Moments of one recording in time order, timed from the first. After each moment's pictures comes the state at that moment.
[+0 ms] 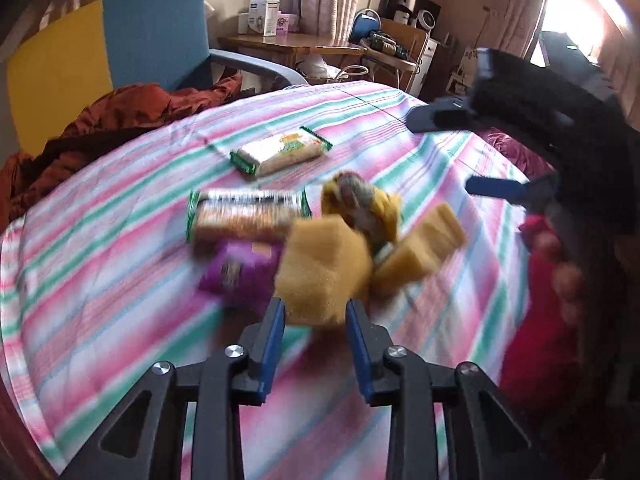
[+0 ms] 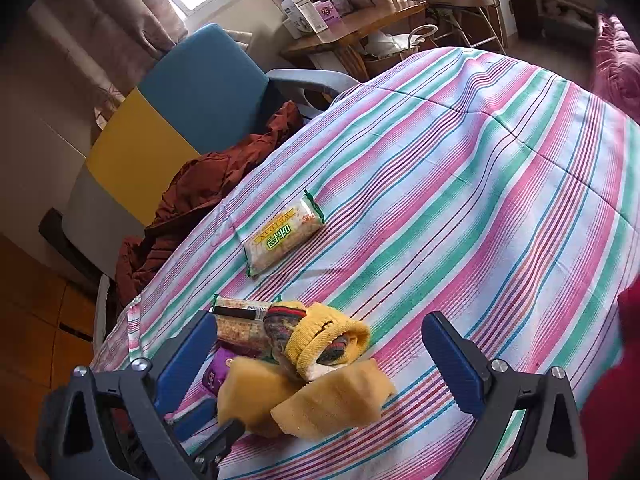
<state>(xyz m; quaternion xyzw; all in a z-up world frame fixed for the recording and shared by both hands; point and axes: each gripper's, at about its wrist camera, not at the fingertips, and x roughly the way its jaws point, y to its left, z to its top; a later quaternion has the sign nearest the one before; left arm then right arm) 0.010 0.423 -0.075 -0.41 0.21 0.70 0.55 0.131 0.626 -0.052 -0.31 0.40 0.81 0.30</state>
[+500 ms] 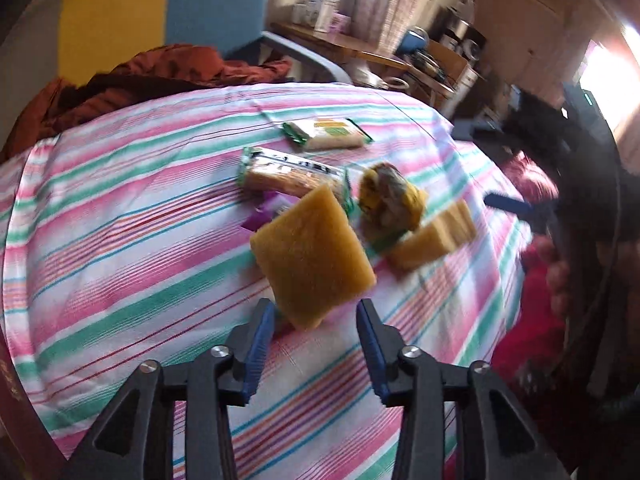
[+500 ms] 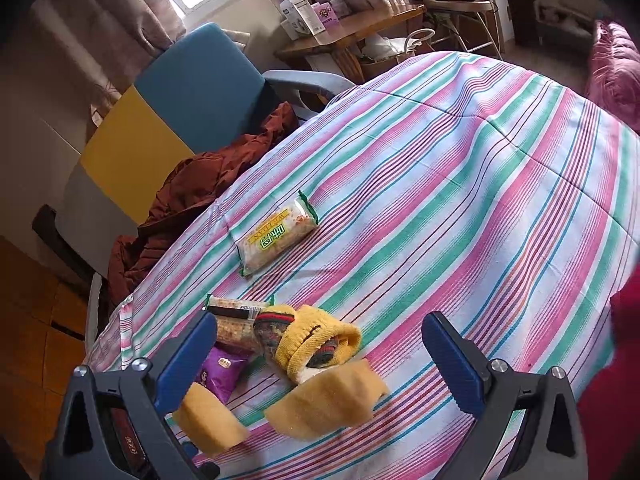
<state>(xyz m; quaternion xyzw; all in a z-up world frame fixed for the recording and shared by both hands) -0.007 0.387 -0.081 -0.47 0.12 0.72 0.49 0.130 0.625 -0.052 -0.32 0.40 0.81 0.30</state>
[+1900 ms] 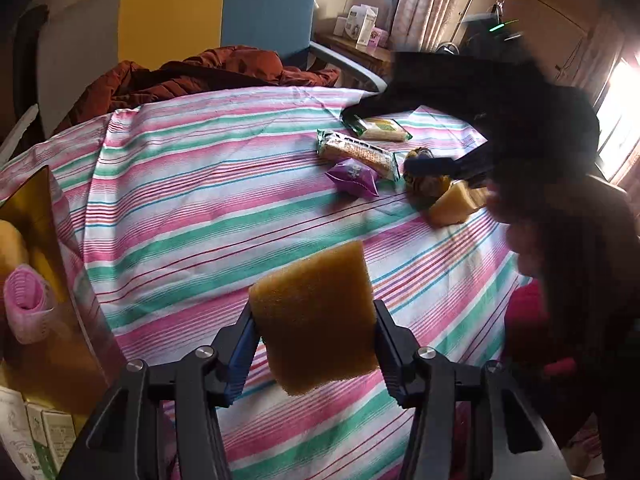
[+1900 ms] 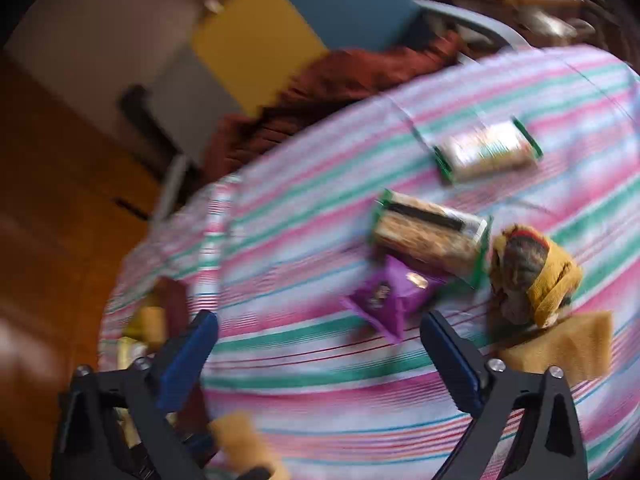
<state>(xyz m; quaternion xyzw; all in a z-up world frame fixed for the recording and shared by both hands) 0.007 0.286 -0.073 -0.45 0.12 0.76 0.45 0.021 0.523 -0.073 -0.43 0.35 0.83 0.11</state>
